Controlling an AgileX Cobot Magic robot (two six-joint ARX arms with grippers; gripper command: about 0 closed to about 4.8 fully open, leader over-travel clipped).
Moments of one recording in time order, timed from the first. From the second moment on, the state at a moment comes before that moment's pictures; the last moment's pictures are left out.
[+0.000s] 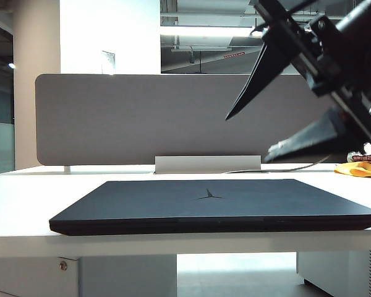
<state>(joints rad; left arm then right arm) -0.60 0.60 0.91 -0.63 0.21 -0.13 0.62 1.08 0.53 -0.04 -0.29 0.82</state>
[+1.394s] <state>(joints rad) -0.68 0.69 0.91 -0.65 0.14 -0.13 0.68 1.61 0.34 0.85 -0.25 1.42</state>
